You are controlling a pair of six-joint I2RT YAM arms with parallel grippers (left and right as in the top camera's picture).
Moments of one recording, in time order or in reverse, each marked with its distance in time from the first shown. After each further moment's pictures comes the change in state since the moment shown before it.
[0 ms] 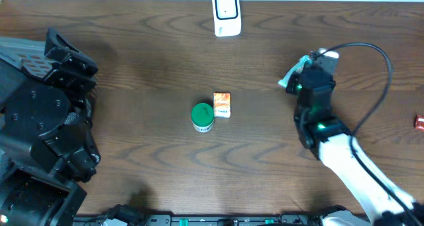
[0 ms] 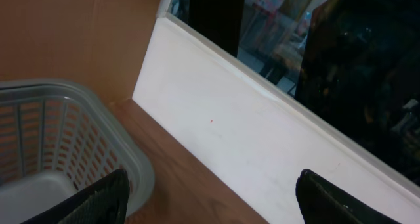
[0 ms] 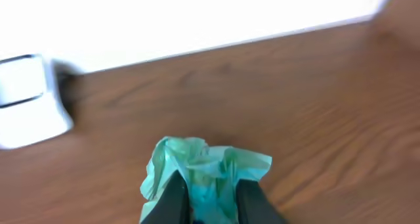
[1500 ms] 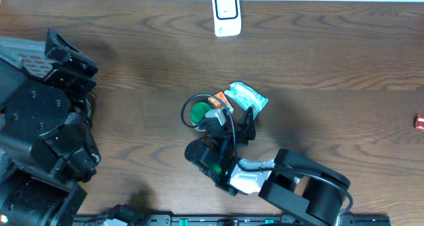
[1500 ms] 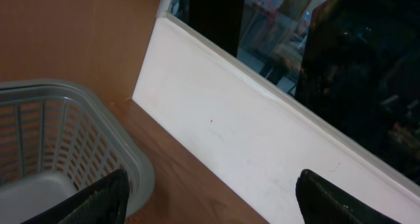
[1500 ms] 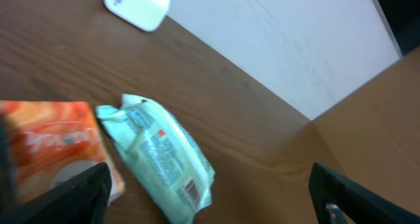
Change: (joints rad) left arm 0.000 0.000 0.000 0.000 0.000 0.002; right arm 0.766 0.563 -0.003 0.330 0.790 -0.259
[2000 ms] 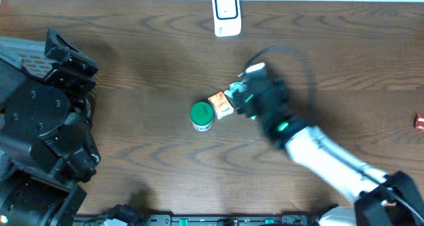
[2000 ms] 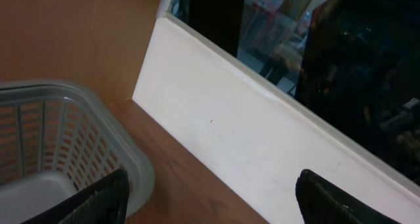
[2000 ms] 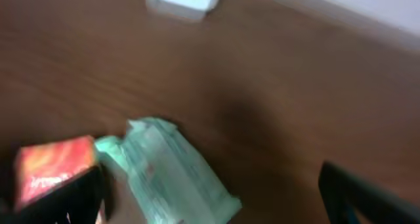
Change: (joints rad) left arm 0.000 0.000 0.000 0.000 0.000 0.000; right arm -0.543 -0.441 0.100 -0.594 -1.125 0.090
